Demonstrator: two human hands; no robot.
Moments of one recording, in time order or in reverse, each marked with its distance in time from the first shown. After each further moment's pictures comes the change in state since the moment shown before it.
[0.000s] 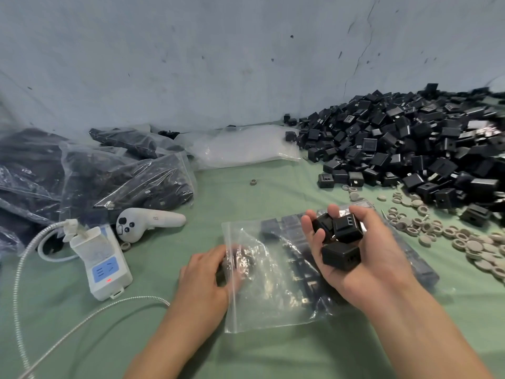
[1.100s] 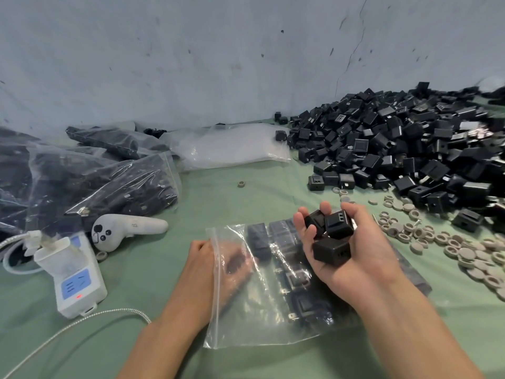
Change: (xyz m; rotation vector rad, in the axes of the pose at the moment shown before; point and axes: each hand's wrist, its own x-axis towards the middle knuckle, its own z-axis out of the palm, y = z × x) left_hand 0.041 0.010 0.020 0.138 -0.071 0.213; right_hand 0.025 -0.018 0.000 0.009 0.004 0.005
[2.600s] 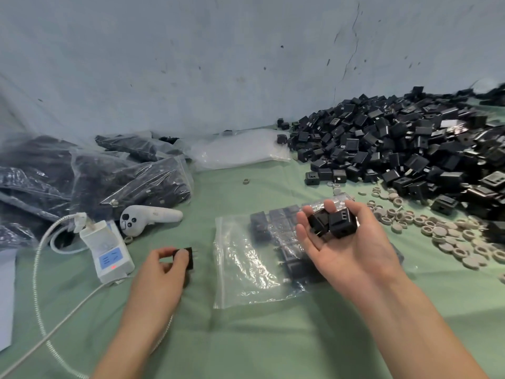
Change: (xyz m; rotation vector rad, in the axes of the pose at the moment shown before) left_hand -0.069 0.008 -0.047 -0.472 0.342 -0.668; right_hand -0.035 0.008 -0.027 -0.074 -0.155 -0.136
